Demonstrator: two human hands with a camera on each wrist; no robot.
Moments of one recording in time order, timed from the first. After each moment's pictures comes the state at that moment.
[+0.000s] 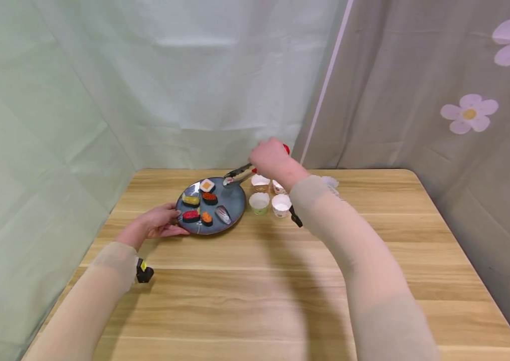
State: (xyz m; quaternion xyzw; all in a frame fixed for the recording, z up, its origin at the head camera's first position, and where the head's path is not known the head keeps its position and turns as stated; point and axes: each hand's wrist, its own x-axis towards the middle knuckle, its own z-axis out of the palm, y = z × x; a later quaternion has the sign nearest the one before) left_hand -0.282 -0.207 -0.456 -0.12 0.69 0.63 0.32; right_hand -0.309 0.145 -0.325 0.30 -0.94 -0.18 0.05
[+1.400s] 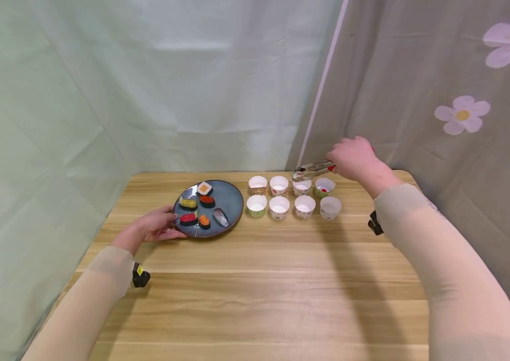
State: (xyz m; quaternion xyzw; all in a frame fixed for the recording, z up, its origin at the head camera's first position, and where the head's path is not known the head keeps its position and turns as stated) left_hand -0.281 -0.212 -0.459 -0.10 0.69 0.64 0.33; right_hand -0.261 0.316 -0.309 0.21 -0.96 -0.18 0.04
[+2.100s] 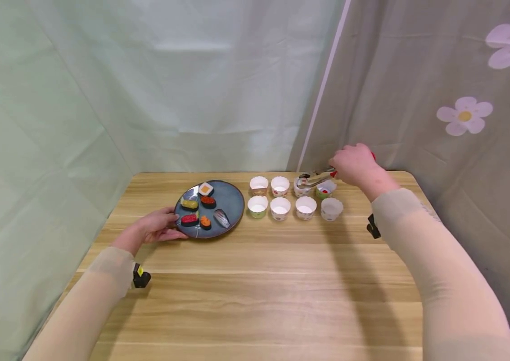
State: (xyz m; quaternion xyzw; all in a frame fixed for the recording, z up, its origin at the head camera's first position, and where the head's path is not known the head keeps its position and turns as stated) left_hand -0.280 -0.212 -0.461 -0.11 0.69 0.63 0.33; right_hand -0.268 0.326 -0.331 0.21 -0.96 -0.17 0.02
